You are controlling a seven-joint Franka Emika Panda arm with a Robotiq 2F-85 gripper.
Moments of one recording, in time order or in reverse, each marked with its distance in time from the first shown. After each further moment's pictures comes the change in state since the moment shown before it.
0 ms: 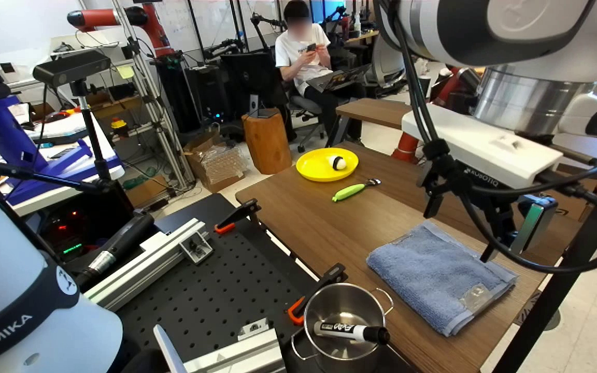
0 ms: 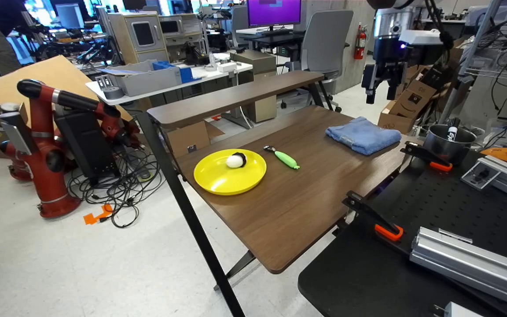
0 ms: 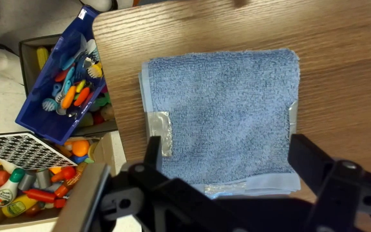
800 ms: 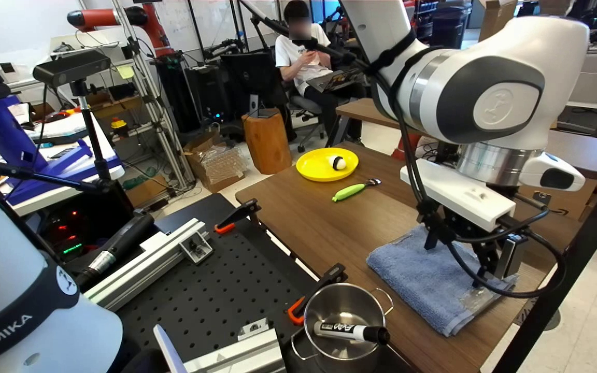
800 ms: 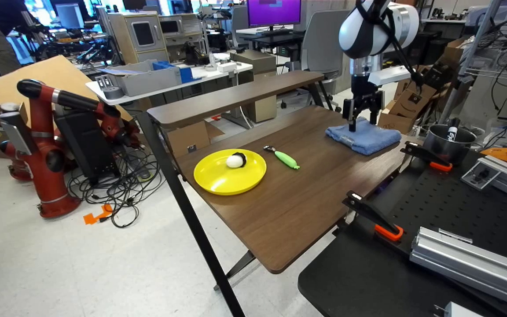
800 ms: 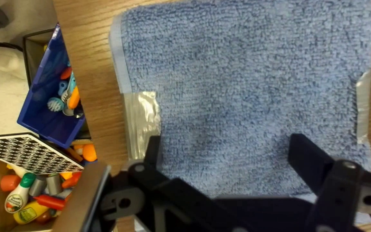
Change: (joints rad) arm 0.015 0.255 0.049 0.157 -0.105 0.096 0.183
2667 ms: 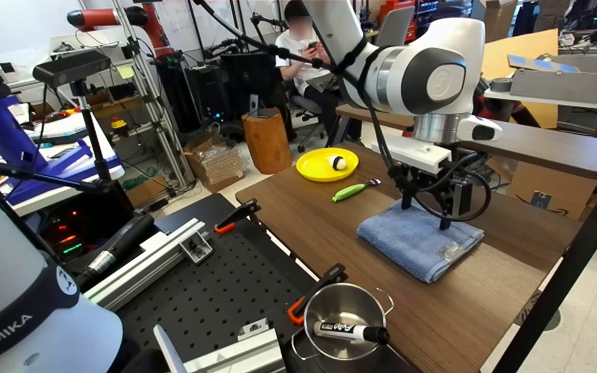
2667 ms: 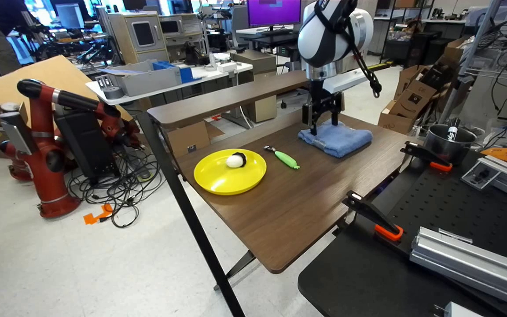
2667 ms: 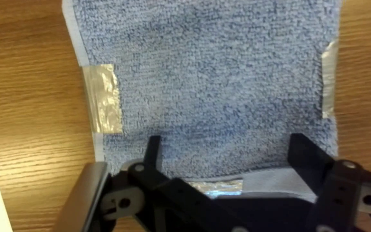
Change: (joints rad) arm 0.171 0.067 0.029 0.129 -0.077 0.002 0.188
